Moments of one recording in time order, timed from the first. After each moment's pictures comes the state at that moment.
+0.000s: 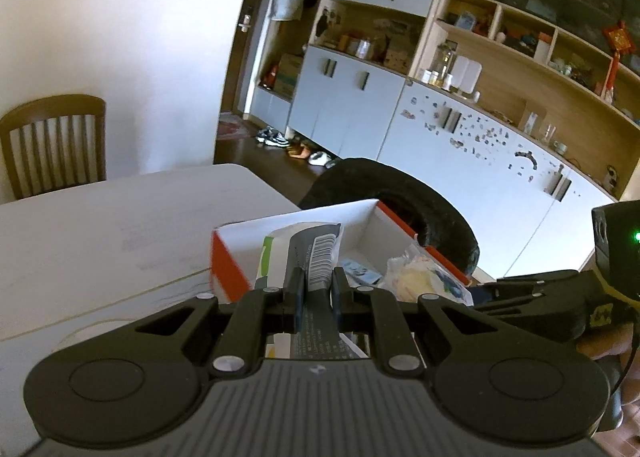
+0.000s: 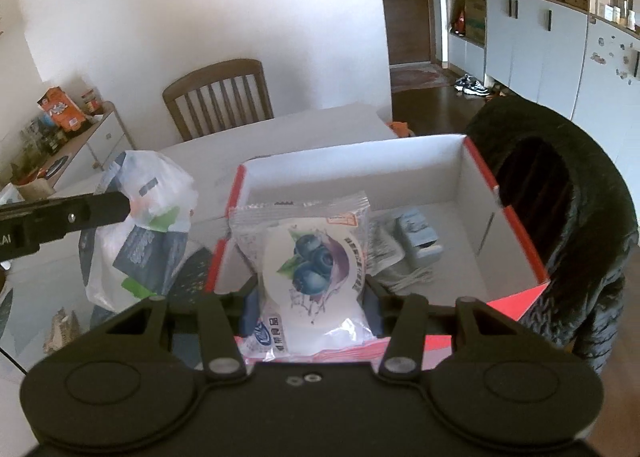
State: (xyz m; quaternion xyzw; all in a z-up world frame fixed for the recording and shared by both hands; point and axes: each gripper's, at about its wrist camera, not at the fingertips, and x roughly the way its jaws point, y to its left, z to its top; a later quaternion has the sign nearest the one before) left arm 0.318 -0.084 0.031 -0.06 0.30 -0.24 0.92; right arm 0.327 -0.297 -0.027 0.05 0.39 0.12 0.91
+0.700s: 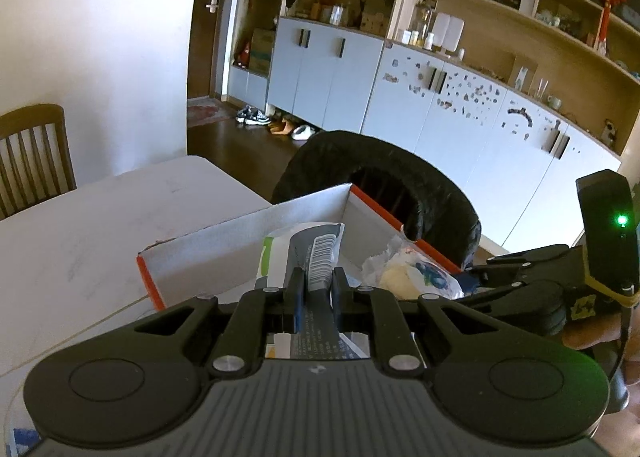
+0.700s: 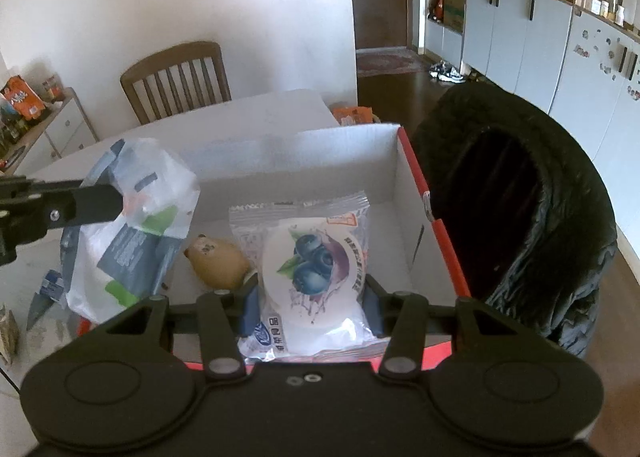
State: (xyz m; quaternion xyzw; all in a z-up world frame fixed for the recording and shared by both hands) left arm 0.373 -0.165 0.009 0.00 0.33 -0.27 0.90; right arm 0.375 -0.349 -0.060 0.03 0.43 0.09 0.90
